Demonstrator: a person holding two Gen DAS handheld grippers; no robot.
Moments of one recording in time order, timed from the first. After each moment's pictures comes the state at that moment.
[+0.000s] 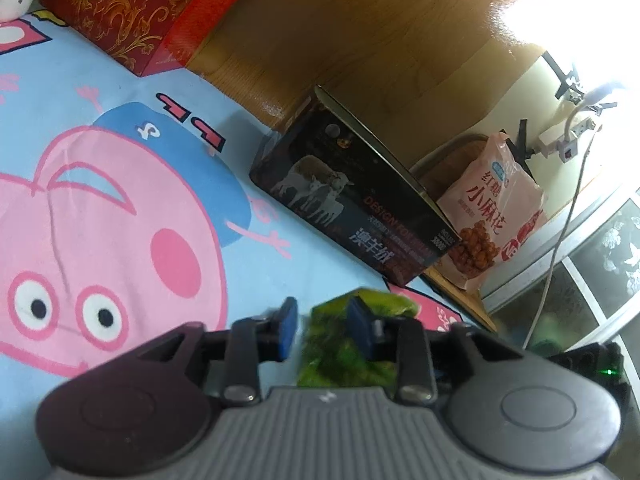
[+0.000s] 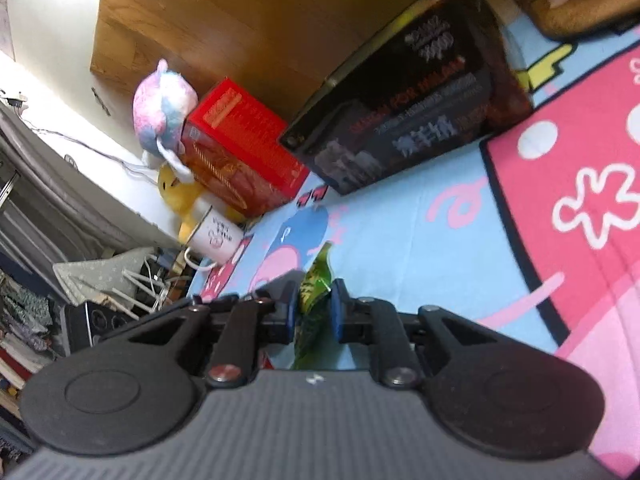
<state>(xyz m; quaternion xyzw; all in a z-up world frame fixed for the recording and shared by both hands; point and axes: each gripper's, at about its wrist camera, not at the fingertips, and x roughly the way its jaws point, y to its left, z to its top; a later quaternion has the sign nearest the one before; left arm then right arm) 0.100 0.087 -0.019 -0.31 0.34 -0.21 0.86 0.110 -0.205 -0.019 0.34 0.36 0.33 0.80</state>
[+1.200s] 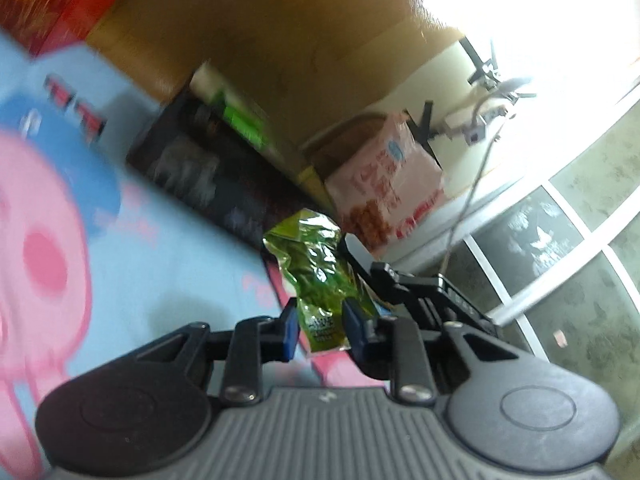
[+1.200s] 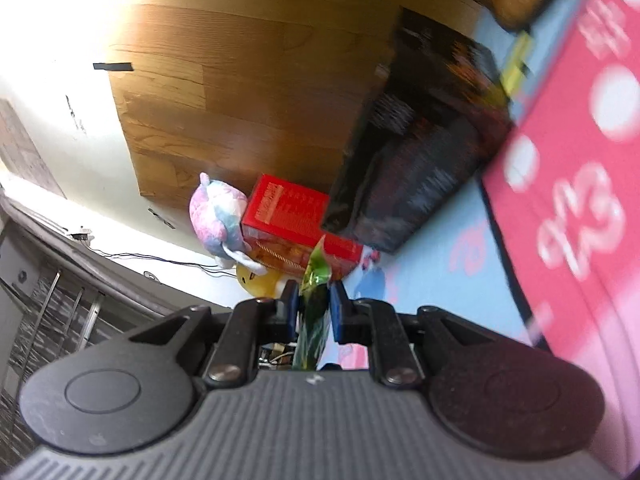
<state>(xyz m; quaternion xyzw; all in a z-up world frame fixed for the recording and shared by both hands) 0.114 0.067 0.014 -0.34 0.33 -0.34 0.81 0.123 -0.258 -0.028 0.53 0.29 0.35 0.72</state>
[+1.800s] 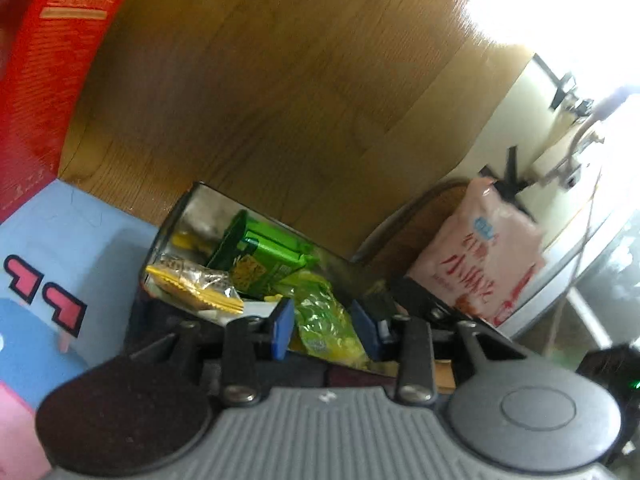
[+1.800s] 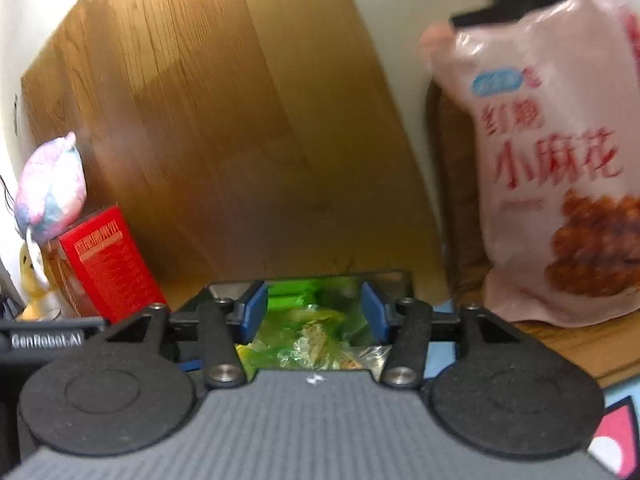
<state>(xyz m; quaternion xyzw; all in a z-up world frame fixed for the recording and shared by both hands) 0.213 0.029 0.053 -0.26 0.30 -0.23 0.89 0.197 -0.215 0.052 0.16 0.20 0.14 0.96</state>
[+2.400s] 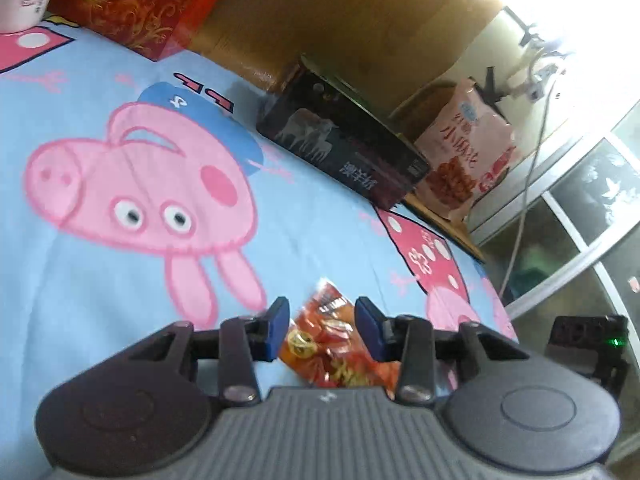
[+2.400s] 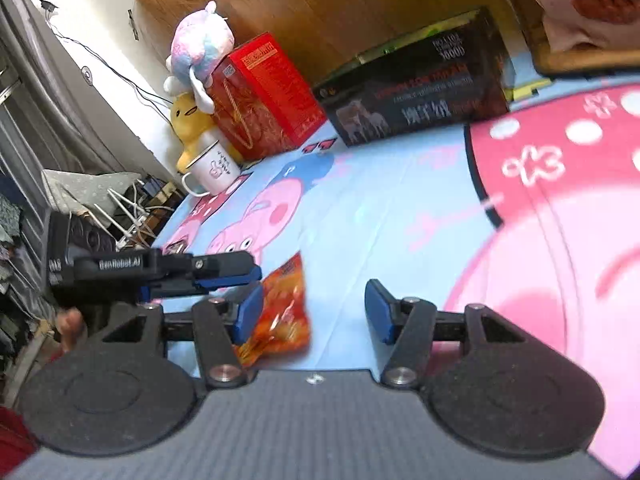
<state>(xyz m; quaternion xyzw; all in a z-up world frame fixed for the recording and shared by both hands) 0.026 0.120 -0.007 -0.25 0.38 -0.25 0.85 0.024 -0.207 -0.002 0.22 0.37 0.33 0.84</state>
